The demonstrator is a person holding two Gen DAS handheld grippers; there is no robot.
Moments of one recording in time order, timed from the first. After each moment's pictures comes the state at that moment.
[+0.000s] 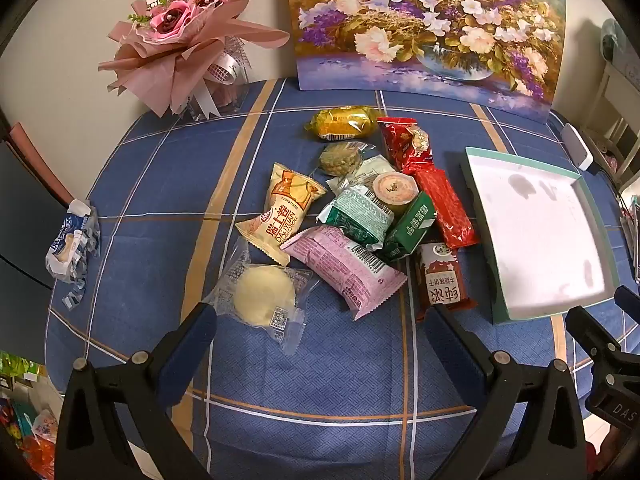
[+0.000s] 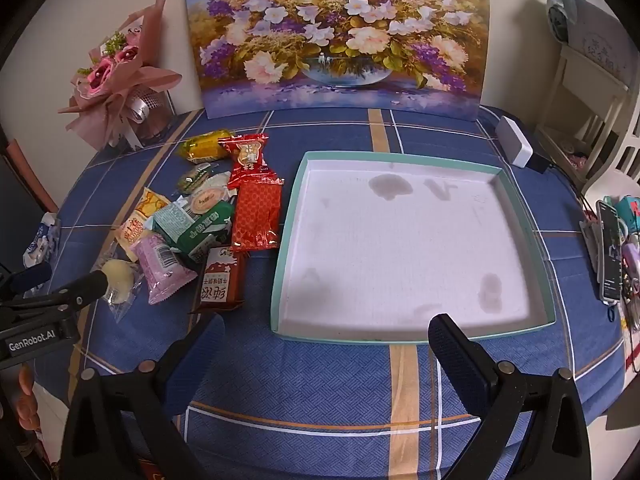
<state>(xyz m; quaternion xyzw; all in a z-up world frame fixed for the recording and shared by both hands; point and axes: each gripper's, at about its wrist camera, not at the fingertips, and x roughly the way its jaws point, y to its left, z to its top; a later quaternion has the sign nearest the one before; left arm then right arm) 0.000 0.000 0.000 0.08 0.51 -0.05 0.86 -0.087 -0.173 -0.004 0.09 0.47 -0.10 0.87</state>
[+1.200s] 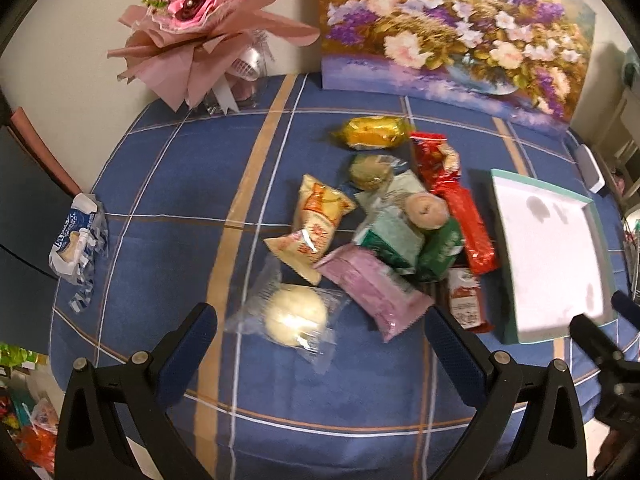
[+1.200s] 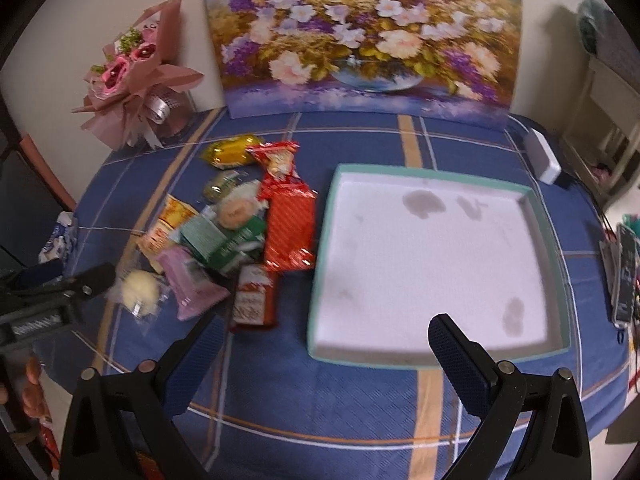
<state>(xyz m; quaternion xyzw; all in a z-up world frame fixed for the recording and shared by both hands) 0.036 0.031 0.011 0.06 0.53 -0.04 0.84 -0.048 -0.156 0.017 0.10 0.49 -0.05 0.87</state>
